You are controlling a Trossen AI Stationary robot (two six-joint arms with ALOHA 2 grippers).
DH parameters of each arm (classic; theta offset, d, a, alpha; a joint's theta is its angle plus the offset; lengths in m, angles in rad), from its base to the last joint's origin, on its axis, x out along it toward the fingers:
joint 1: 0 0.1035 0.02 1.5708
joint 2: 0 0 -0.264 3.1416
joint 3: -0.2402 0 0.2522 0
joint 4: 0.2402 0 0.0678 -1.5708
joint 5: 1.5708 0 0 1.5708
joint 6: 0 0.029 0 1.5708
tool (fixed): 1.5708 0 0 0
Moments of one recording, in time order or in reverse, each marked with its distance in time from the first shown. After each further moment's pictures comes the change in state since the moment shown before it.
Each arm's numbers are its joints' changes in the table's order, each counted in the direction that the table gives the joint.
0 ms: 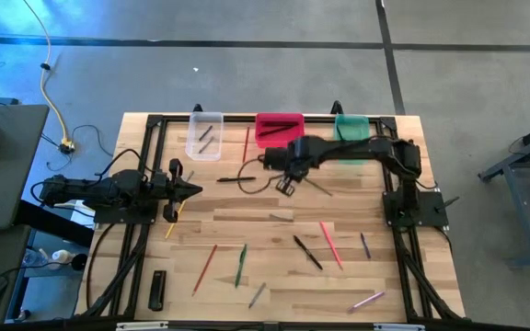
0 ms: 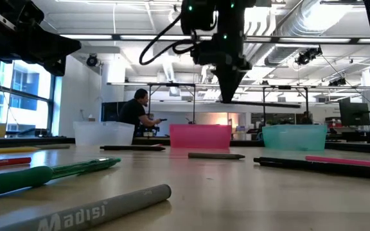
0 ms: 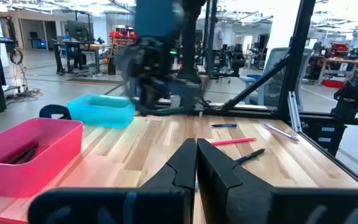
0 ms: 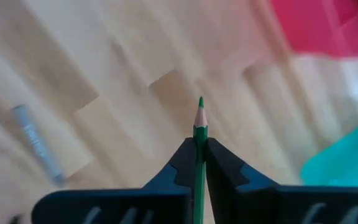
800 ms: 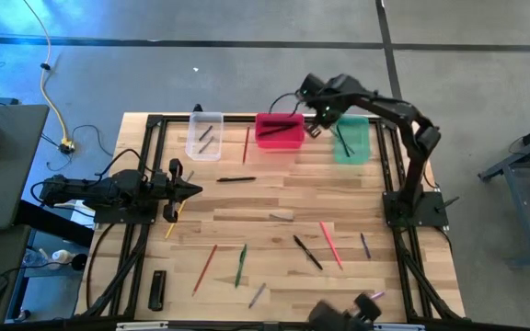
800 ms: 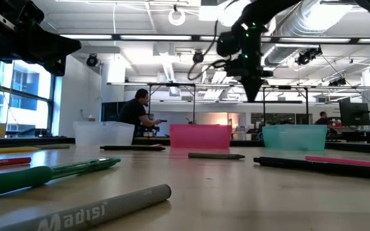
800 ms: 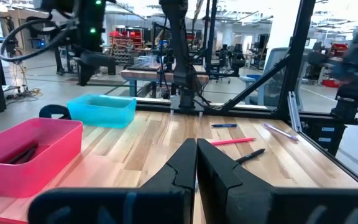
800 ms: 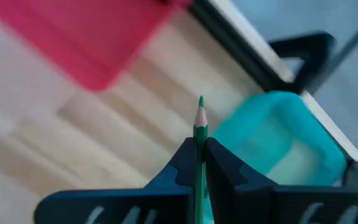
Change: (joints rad) left arm 0.000 0.000 0.000 0.000 0.000 0.000; right arm -0.541 0.091 0.000 0.034 -0.042 -0.258
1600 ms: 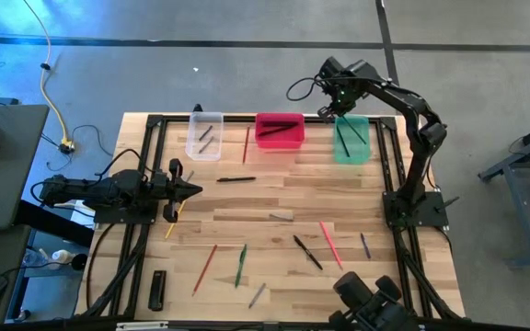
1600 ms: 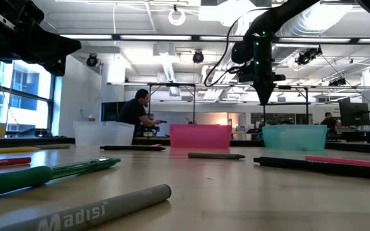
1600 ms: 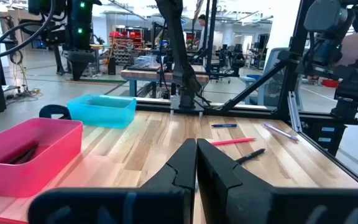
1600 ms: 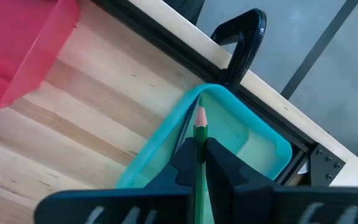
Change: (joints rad) left arm 0.000 0.000 0.000 0.000 0.000 0.000; right arm -0.199 0.000 0.000 0.002 -0.023 -0.084
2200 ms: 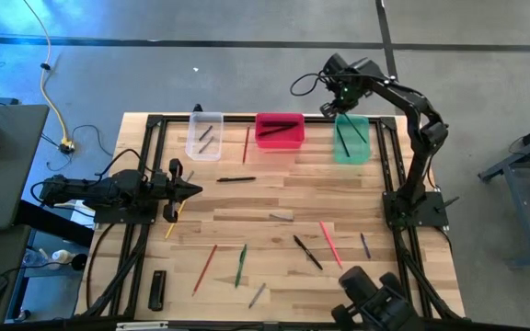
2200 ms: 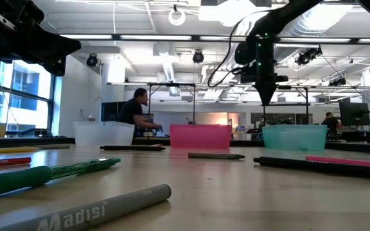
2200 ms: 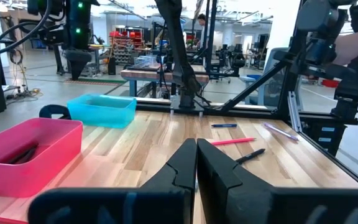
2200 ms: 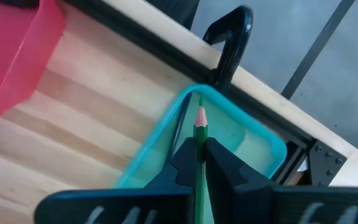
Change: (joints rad) left arm 0.000 0.000 0.000 0.000 0.000 0.000; right arm -0.040 0.000 0.000 -0.016 -0.017 0.016
